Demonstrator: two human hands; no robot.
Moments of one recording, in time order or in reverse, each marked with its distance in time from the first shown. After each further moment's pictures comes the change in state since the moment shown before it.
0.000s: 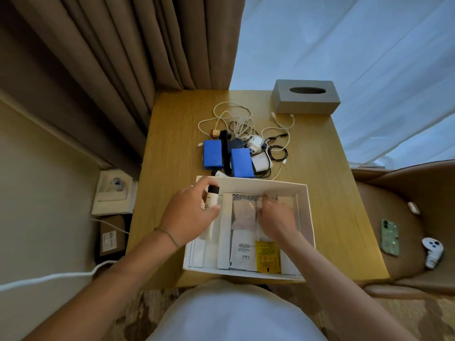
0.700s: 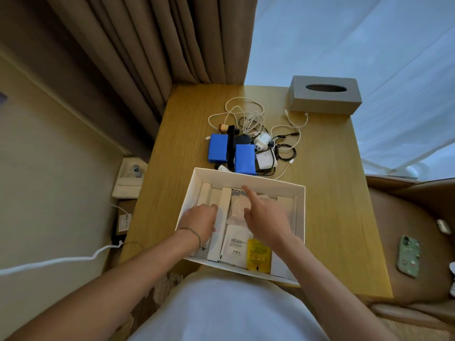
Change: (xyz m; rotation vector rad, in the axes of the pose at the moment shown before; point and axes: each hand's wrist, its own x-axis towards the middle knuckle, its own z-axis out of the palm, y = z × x) left_hand -0.002 -0.021 0.094 0.630 -0.294 -0.180; right_hand -0.021 -0.001 -0.033 0.243 -0.013 -0.301
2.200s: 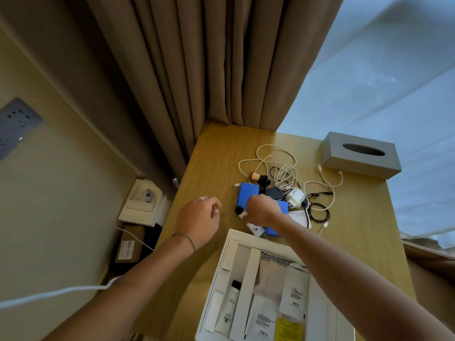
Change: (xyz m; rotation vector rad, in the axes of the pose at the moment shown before) left_hand 0.068 -0.107 -0.095 -0.482 0.410 -0.153; right_hand 0.233 -0.044 0.015 -0.318 -0.362 -0.026
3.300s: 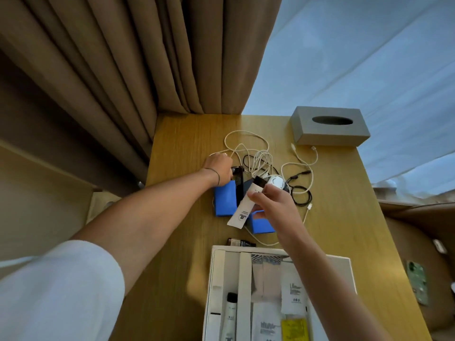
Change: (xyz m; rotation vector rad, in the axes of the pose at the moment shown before) left_hand 0.223 0.052 0.113 0.449 -0.326 0.408; right_hand -0.076 0.018 -0.040 1.457 0.395 0.333
